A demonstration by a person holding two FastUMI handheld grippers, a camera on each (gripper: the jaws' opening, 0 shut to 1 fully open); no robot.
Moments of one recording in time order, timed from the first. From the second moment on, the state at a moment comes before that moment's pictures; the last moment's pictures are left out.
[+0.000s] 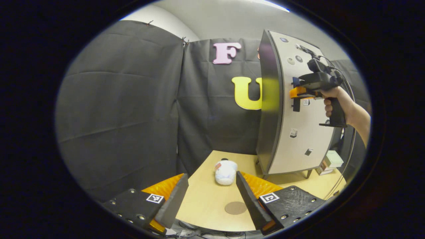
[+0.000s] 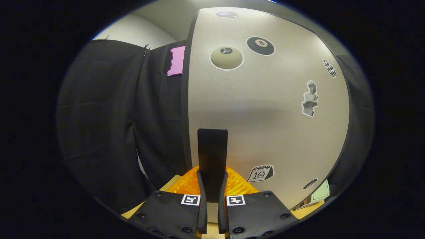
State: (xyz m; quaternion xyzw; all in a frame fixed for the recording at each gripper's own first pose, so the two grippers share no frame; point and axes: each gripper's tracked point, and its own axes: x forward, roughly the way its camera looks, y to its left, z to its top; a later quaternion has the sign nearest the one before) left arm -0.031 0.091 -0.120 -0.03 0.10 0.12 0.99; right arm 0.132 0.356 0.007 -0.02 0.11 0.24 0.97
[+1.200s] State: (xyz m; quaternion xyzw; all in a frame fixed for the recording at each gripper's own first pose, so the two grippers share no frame) left arm -0.078 0.026 -0.109 -0.02 0.10 0.12 0.99; right arm 0.059 0.314 0.016 0.00 0.10 0.37 0.92
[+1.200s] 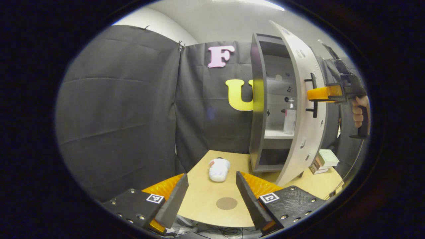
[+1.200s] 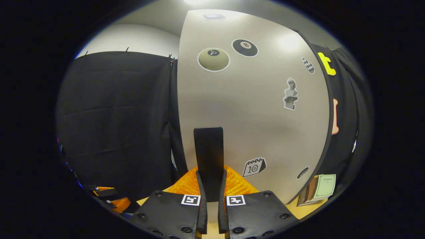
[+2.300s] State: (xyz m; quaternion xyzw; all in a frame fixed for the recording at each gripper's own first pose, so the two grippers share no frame) left arm 0.008 -0.104 -0.095 0.00 0.09 -0.05 0.99; right arm 0.047 0.250 0.016 0.05 0.12 0.27 0.95
